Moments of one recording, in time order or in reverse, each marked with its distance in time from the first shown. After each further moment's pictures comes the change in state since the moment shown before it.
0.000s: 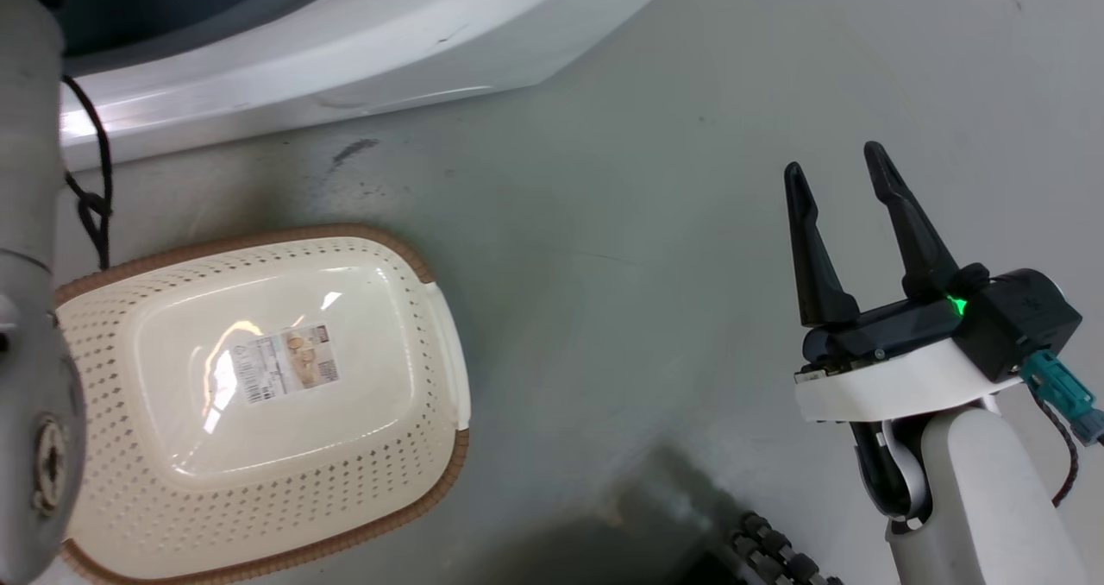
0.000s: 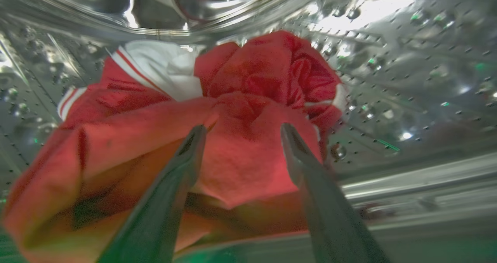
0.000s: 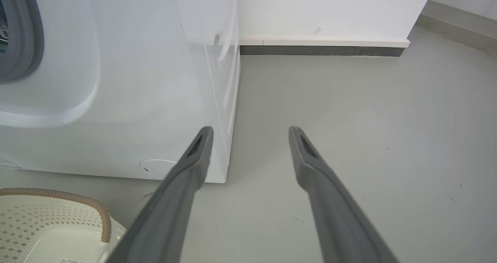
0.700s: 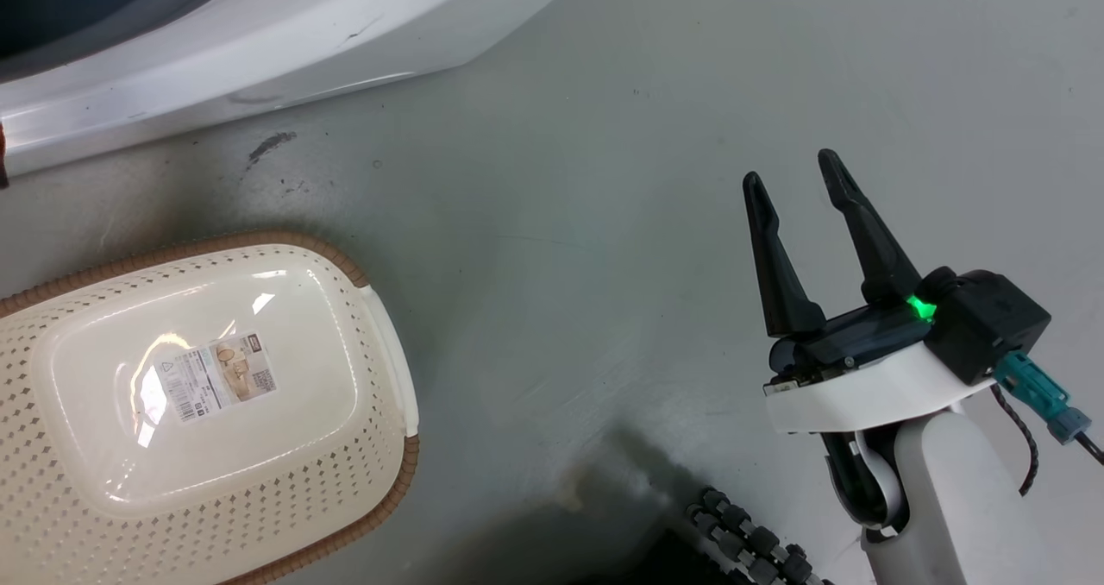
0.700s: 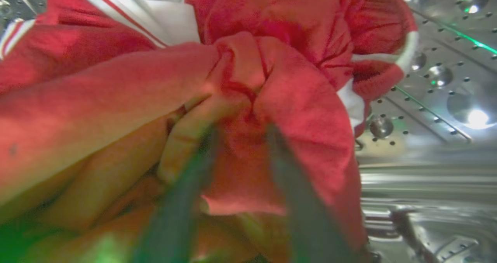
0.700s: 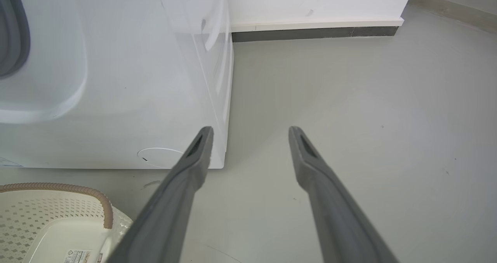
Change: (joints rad) left arm -0.135 0.096 -0.035 0.067 0.004 0.025 0.381; right arm -0.010 0.000 0.074 0.006 0.082 0.000 0.000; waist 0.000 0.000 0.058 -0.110
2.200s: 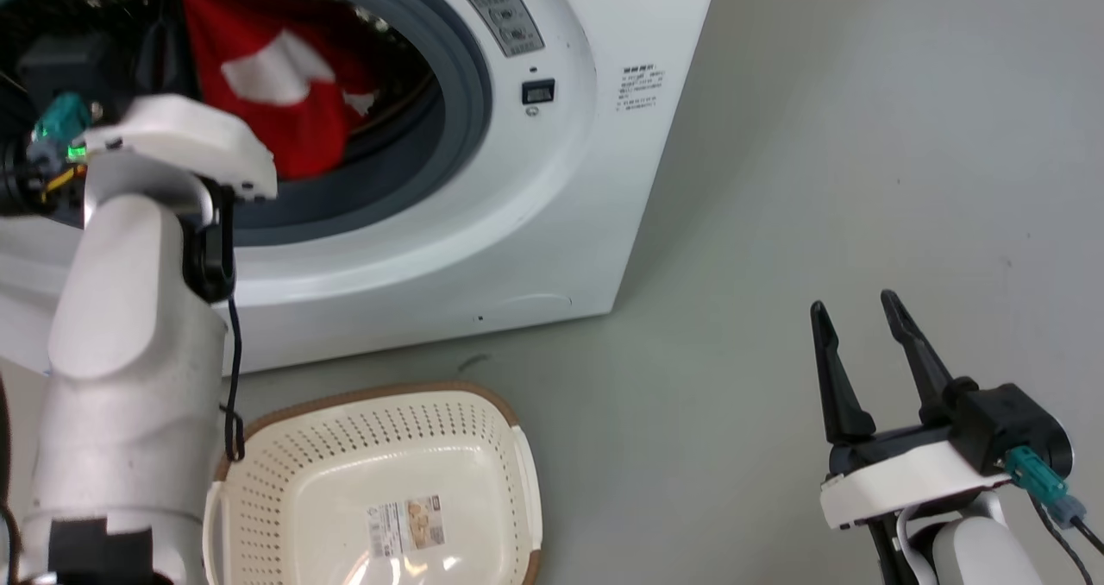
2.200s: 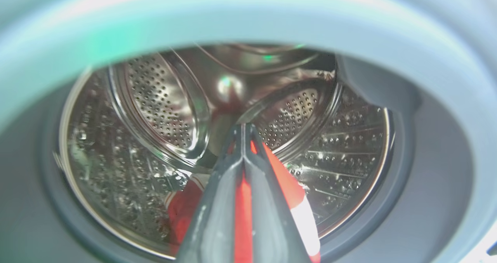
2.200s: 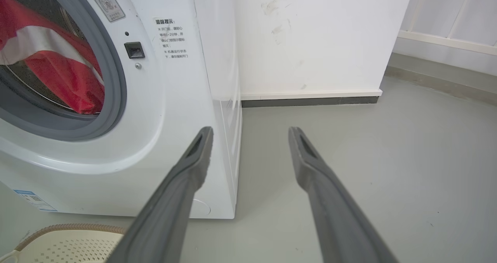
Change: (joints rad) left arm 0.712 -0.166 0.109 -0.446 -0.164 -0.011 -0.743; right arm 0.197 0.001 -0.150 0.083 -0.121 0.000 0.000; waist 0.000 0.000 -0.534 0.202
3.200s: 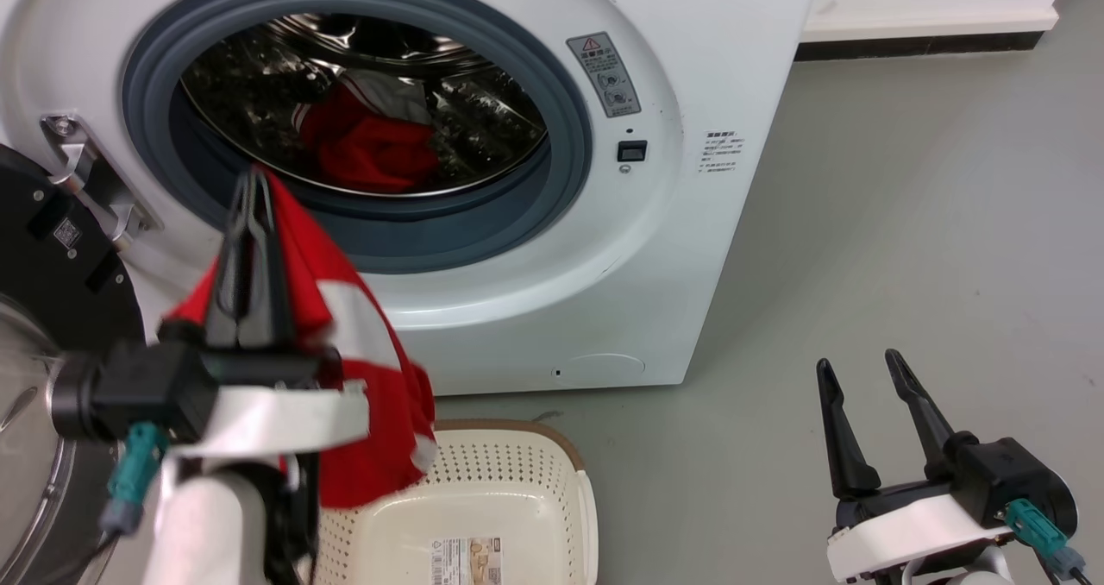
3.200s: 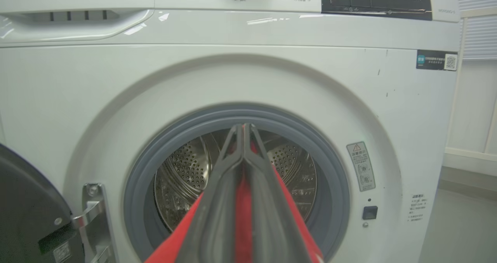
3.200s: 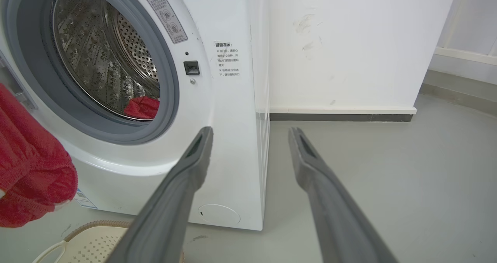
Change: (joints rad) left arm 0.666 -0.122 0.004 -0.910 0.077 0.015 0.068; right arm 0.115 0.000 -0.012 -0.020 -0.010 0.000 0.000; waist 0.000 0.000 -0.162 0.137
